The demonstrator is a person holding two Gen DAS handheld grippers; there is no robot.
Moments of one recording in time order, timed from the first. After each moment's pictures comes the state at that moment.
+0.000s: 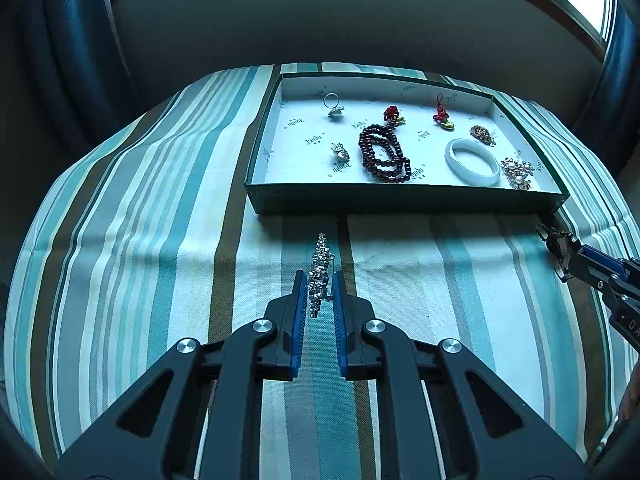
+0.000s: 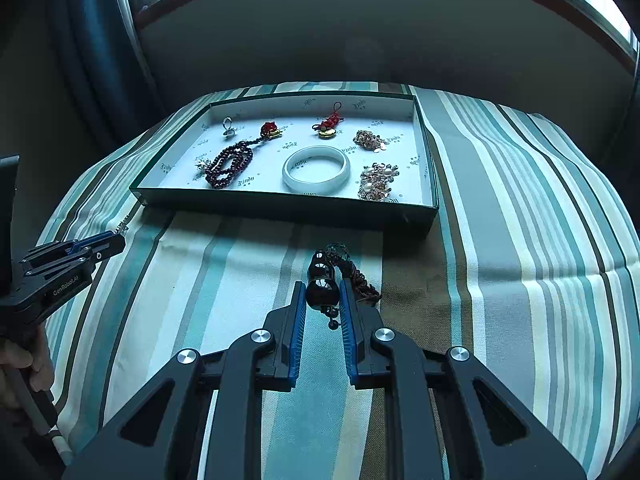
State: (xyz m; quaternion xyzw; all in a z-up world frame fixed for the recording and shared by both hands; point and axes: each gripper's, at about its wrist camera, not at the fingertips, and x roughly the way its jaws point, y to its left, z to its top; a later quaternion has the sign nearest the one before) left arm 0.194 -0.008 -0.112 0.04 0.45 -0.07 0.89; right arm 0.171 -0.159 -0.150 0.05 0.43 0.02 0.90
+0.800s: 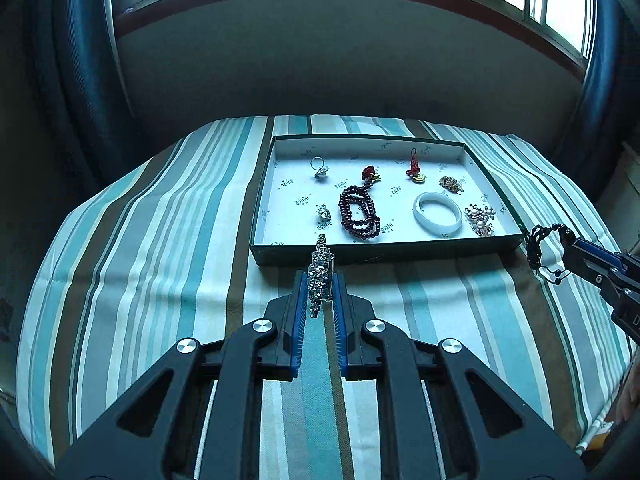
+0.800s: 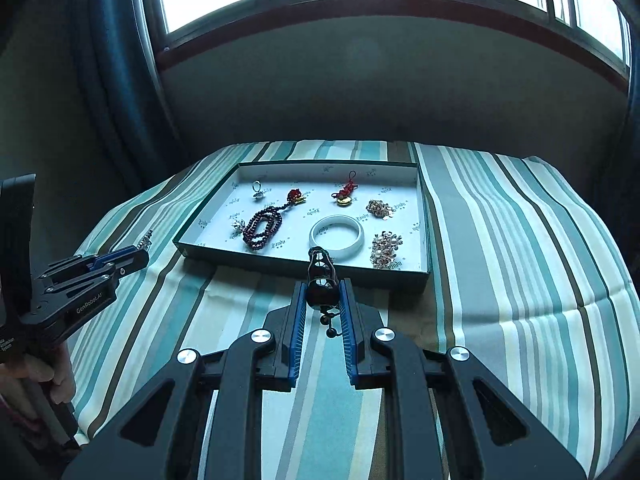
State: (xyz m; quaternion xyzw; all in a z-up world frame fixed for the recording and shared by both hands) left arm 0.175 -0.014 -0.052 0.03 0.39 -0.08 0.92; right arm 0.153 -0.157 -0.089 0.06 0.35 0.04 0.93
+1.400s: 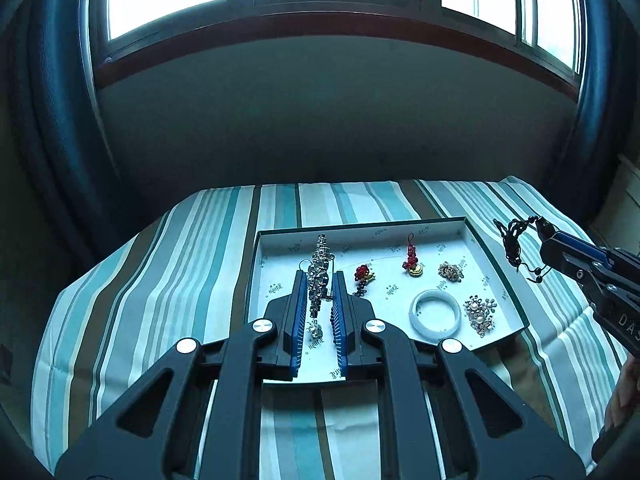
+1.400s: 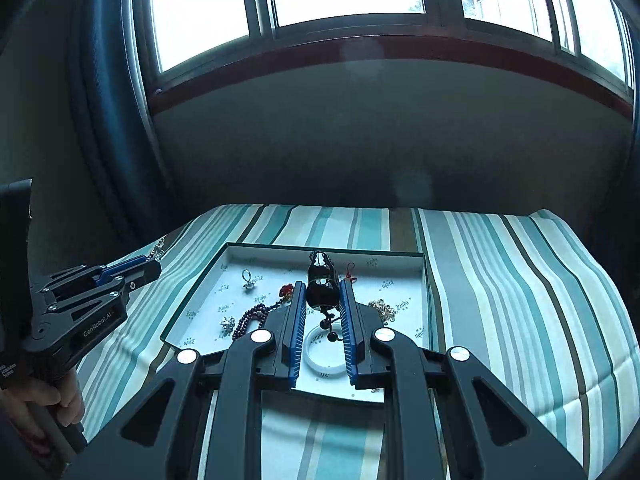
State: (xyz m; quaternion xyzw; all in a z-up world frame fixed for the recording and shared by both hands) left arm 0.259 -0.042 -0.002 0.05 0.33 -0.10 0.94; right arm 0.240 -0.168 -0.046 0.07 0.29 0.03 0.96
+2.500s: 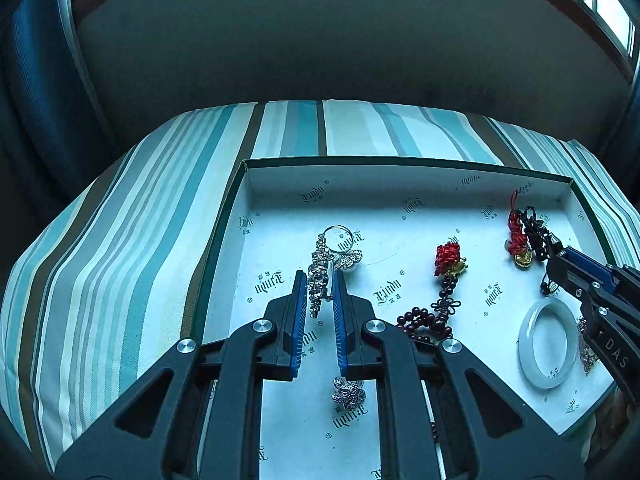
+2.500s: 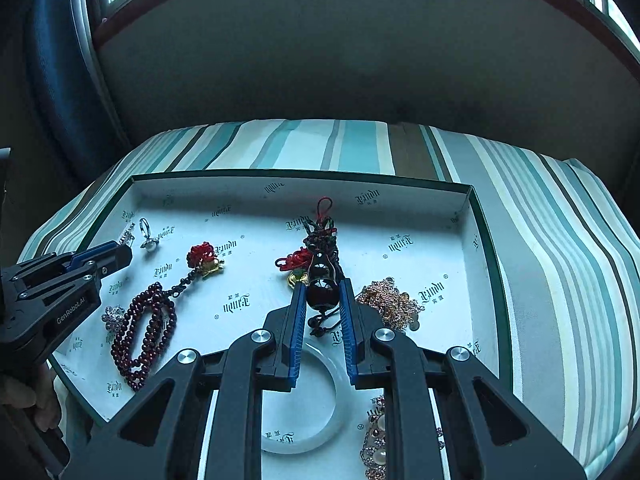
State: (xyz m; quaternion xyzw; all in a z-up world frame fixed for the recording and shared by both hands) left arm 0.376 -0.044 -0.127 0.04 0.45 -0.05 0.89; right arm 0.356 -0.168 -0.172 0.05 0.41 0.00 0.91
